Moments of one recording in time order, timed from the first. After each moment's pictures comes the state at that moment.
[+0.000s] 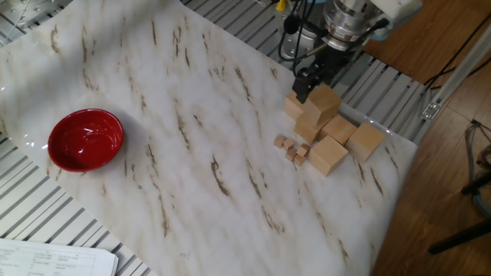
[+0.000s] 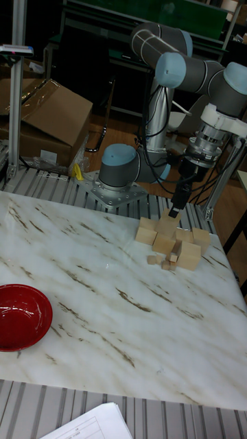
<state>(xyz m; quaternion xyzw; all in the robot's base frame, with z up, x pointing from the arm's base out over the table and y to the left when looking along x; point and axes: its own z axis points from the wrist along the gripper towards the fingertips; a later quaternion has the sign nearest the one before) 0.316 0.169 0.146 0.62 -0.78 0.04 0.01</state>
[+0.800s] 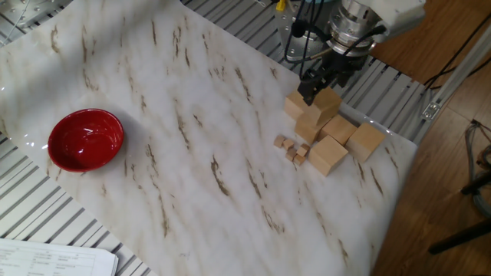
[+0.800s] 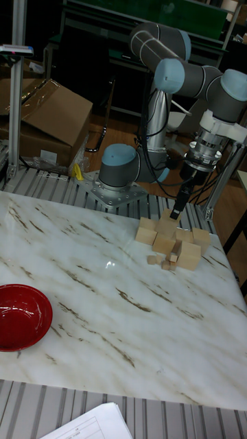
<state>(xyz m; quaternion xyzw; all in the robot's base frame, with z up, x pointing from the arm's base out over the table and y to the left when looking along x) 0.298 0.185 0.128 0.58 -0.82 0.02 0.01</state>
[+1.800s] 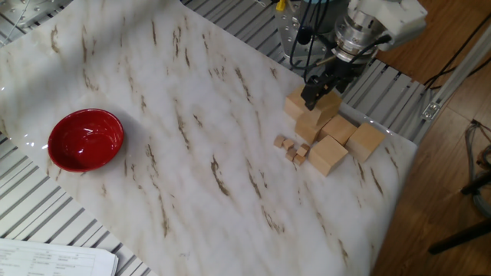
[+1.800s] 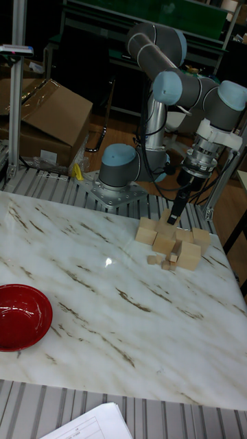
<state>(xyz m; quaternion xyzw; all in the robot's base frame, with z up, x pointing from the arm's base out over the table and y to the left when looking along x) 0.290 0.183 0.101 0.59 -0.81 0.05 0.00</state>
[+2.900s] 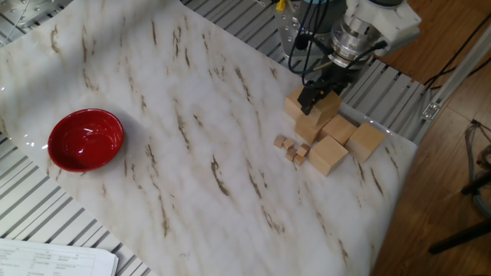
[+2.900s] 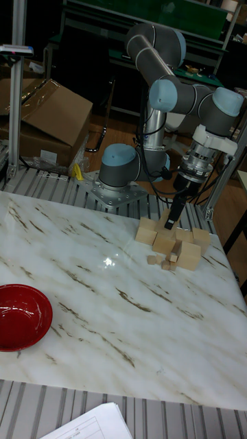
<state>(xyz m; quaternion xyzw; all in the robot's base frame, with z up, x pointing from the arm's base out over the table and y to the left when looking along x) 0.296 0.179 0.082 0.59 -0.80 0.06 -0.02</state>
